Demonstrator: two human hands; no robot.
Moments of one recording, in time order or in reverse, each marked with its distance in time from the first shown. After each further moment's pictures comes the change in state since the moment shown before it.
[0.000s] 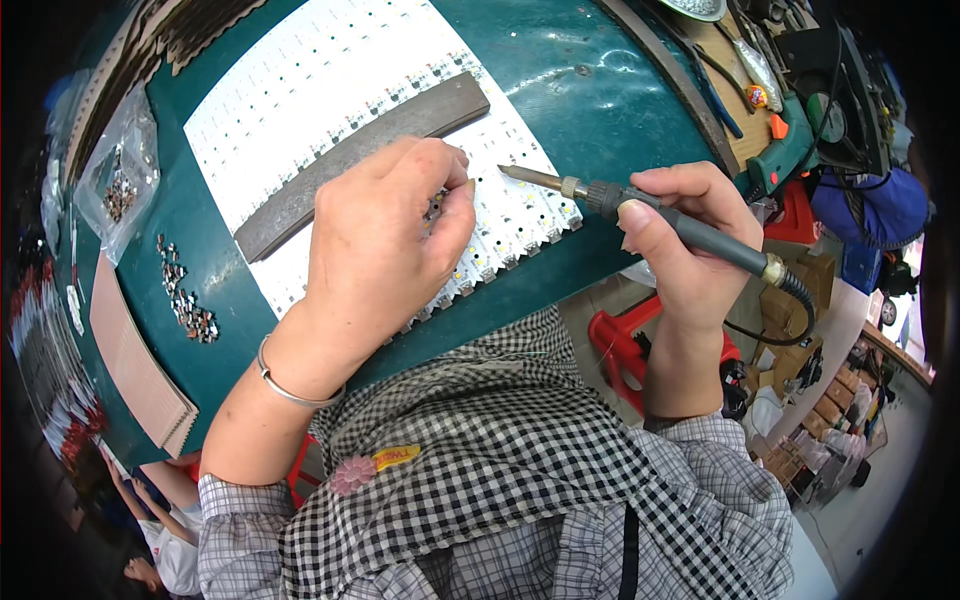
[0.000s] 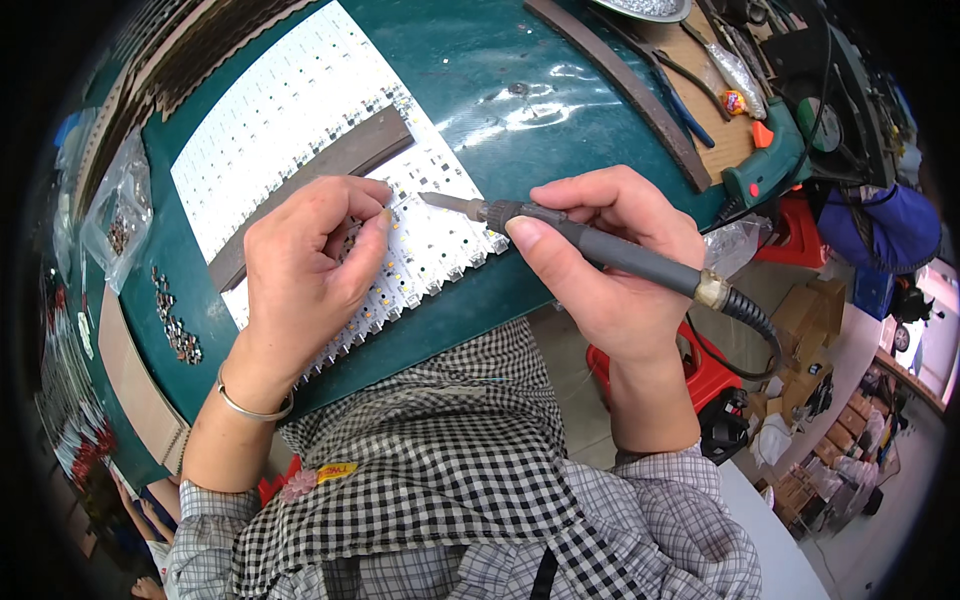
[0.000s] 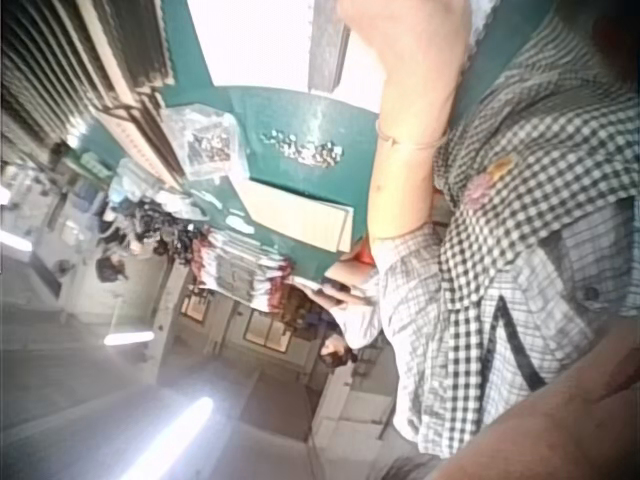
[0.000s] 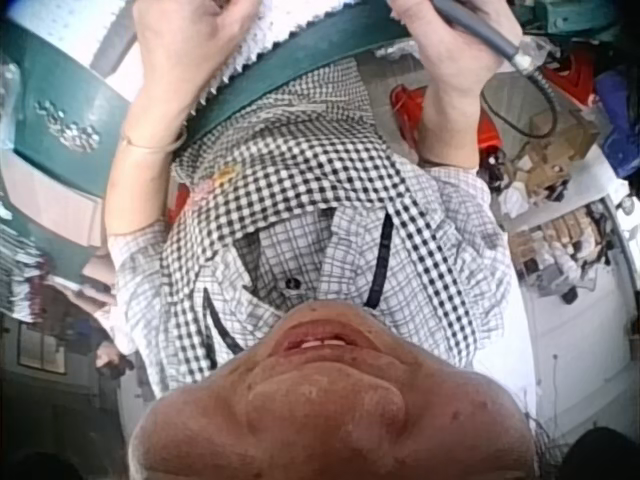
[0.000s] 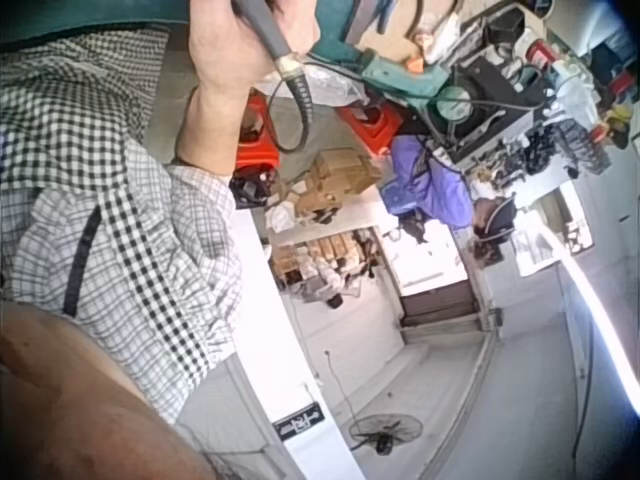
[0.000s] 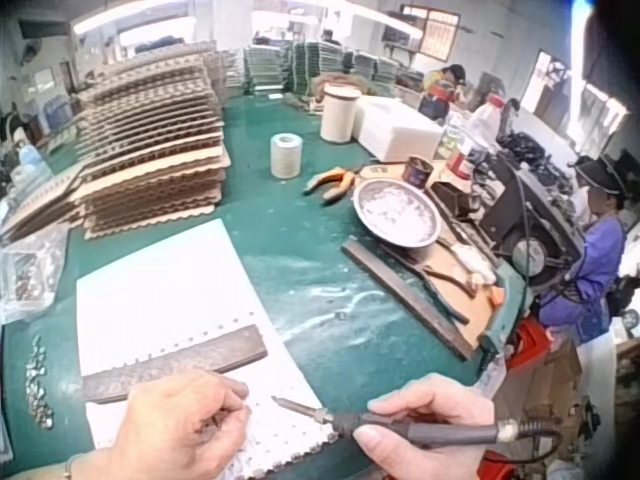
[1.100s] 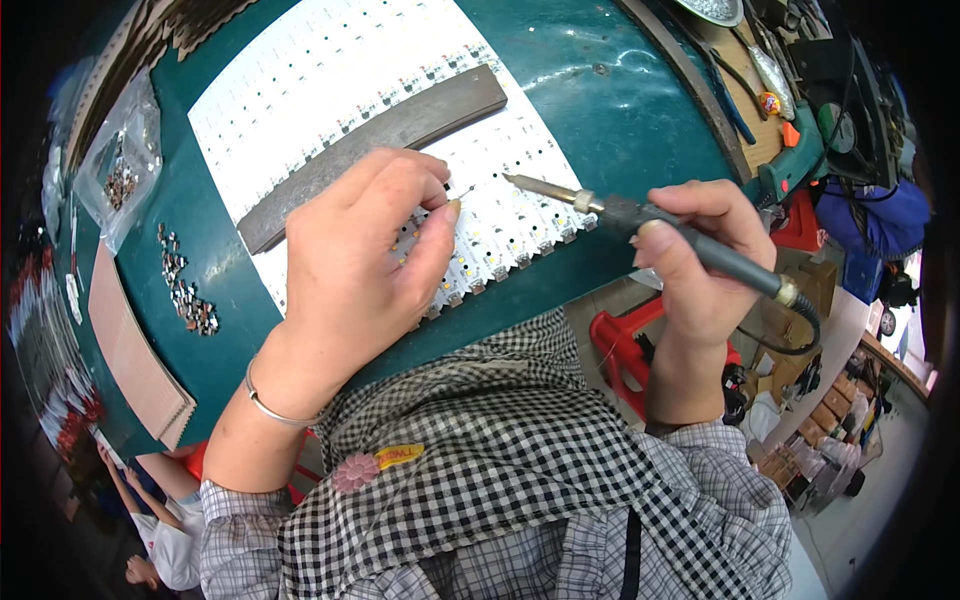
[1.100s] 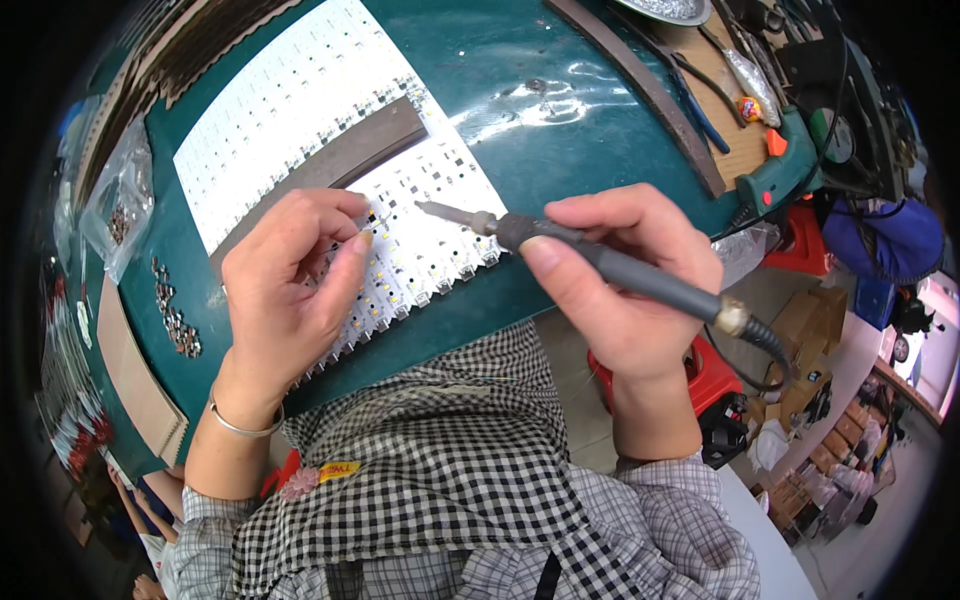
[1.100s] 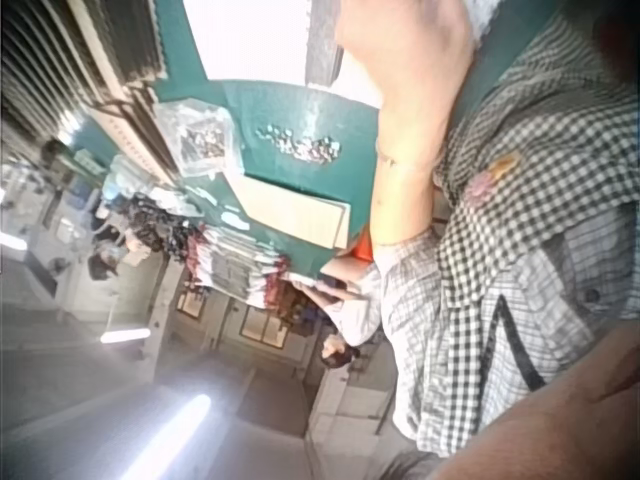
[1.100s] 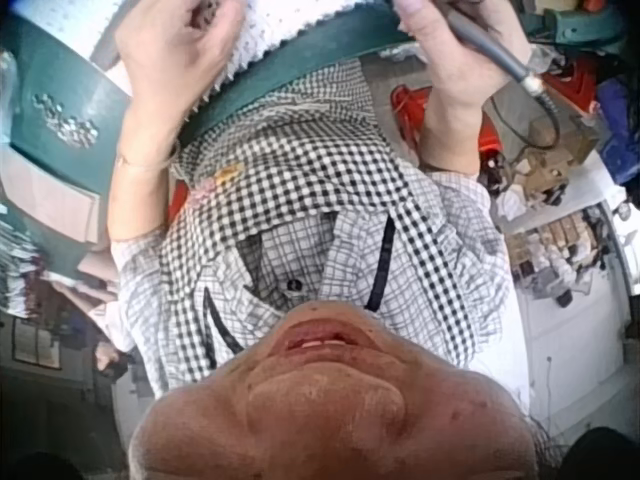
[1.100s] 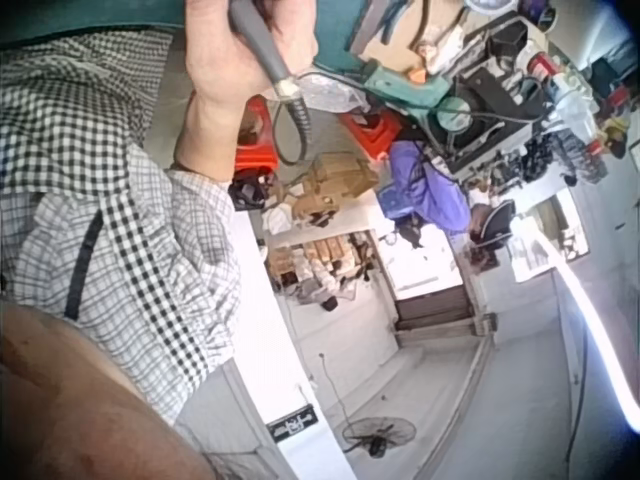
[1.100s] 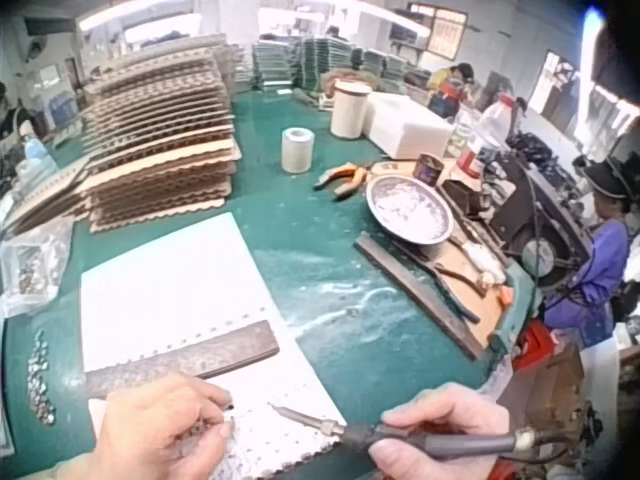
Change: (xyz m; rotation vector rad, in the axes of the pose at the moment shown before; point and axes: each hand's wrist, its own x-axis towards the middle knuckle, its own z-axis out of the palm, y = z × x) left_hand -0.014 -0.002 -0.015 -0.038 0.040 0.041; right_hand -0.008 -0.003 0.002 0.081 -0.005 -0.005
